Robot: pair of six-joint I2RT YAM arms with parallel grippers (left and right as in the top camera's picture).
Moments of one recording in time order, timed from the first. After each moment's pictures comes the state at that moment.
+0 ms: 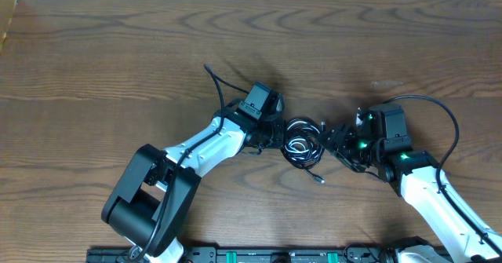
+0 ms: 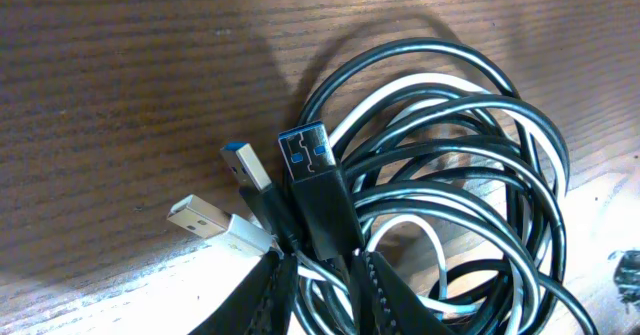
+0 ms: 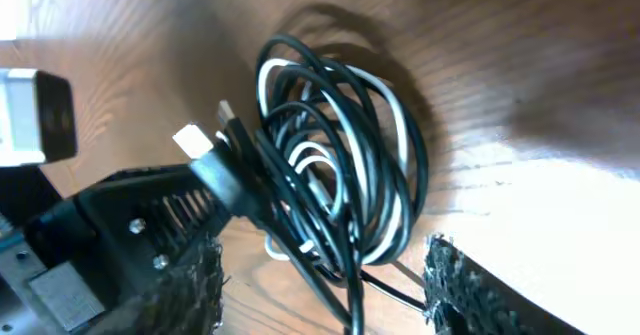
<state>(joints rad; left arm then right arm) -0.58 1.80 0.99 -0.34 0.36 -0.54 0.22 1.26 0.58 -0.32 -0.49 0.89</state>
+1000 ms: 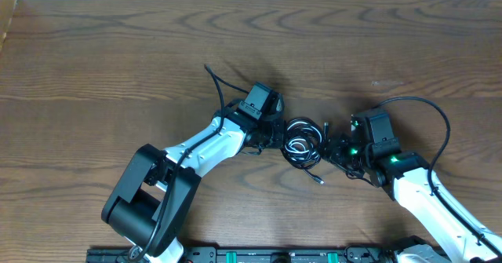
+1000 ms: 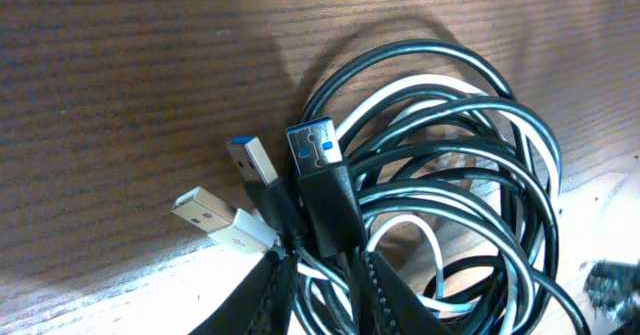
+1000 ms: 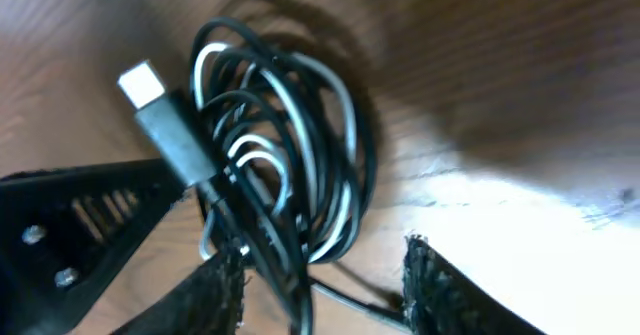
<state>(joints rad) -0.58 1.80 0.99 -0.34 0.36 -0.54 0.32 1.26 0.58 -0.37 -0.30 0.88</state>
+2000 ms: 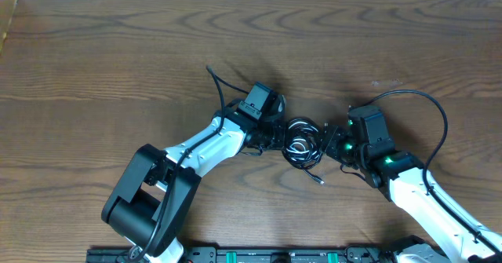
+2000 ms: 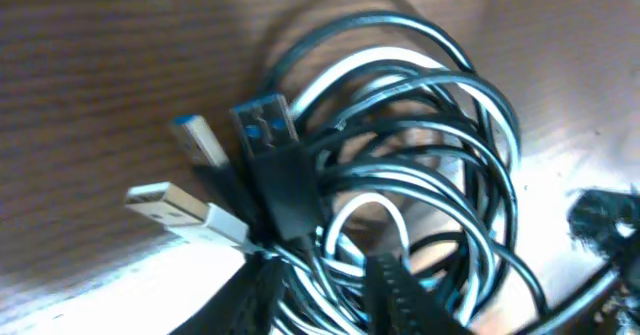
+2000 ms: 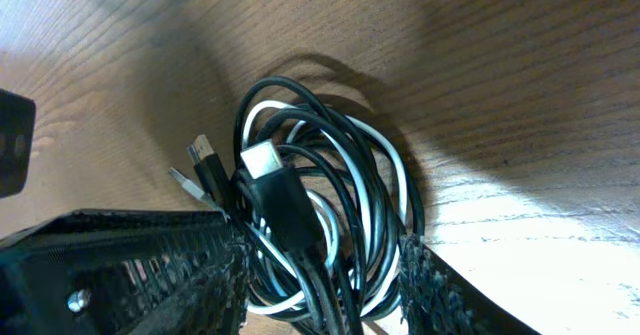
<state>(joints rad) -0.58 1.80 0.99 -0.34 0.44 -0.54 0.36 1.27 0.58 -0.24 -0.23 0.88</state>
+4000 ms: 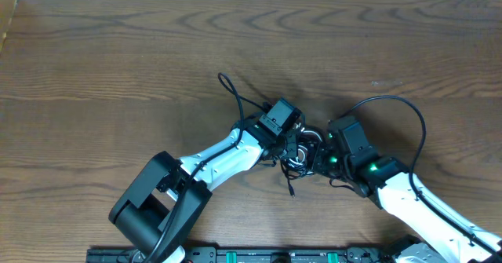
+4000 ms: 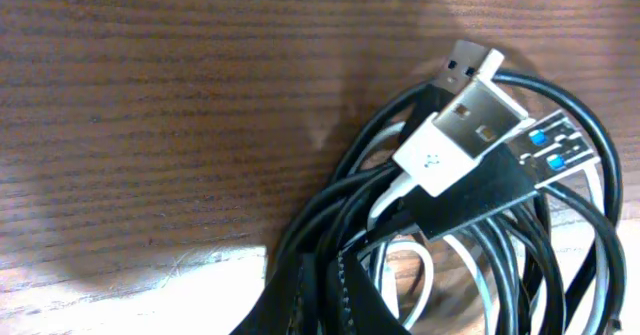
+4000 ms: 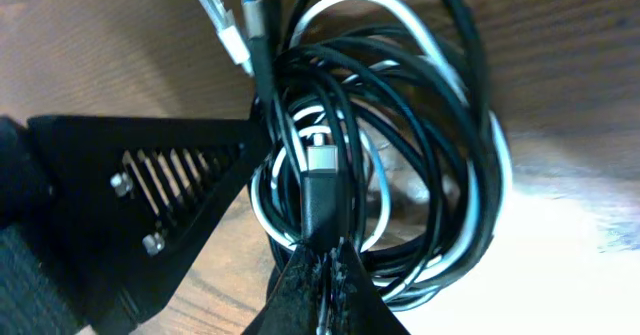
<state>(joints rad) -0.74 1.80 0.99 -0.37 0.15 -0.76 0.52 1.28 0.58 -0.33 -0.23 0.89</state>
